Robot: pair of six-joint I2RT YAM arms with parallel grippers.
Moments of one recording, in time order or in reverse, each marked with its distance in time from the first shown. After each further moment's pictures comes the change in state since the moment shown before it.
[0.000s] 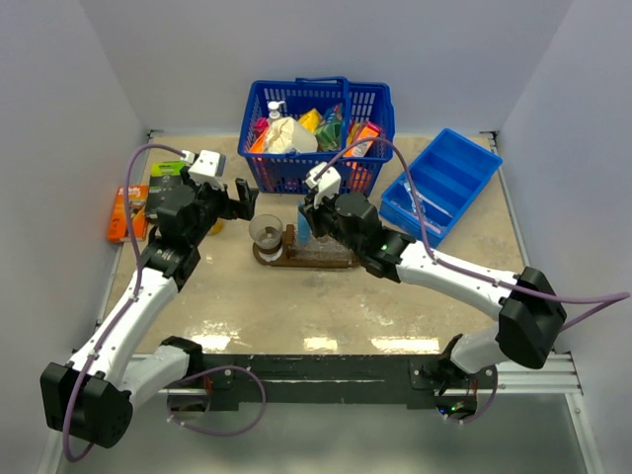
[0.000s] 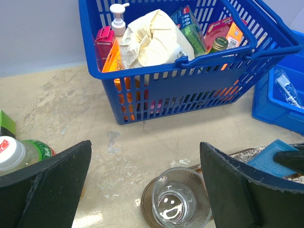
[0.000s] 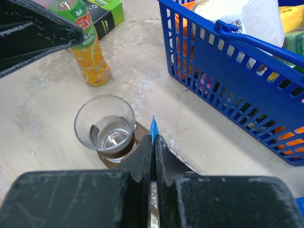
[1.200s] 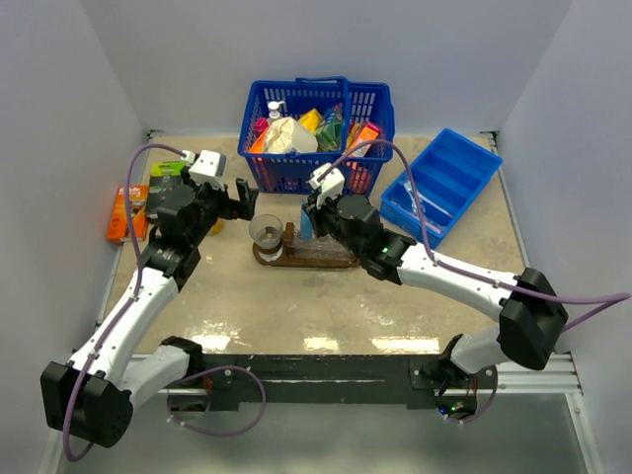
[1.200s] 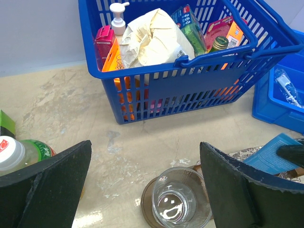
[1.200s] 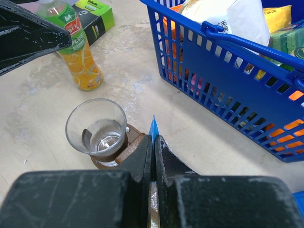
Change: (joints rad) left arm 0.000 0.003 0.000 0.000 0.000 0.000; right arm 0.000 -0.008 -0.031 0.040 0.048 -0.003
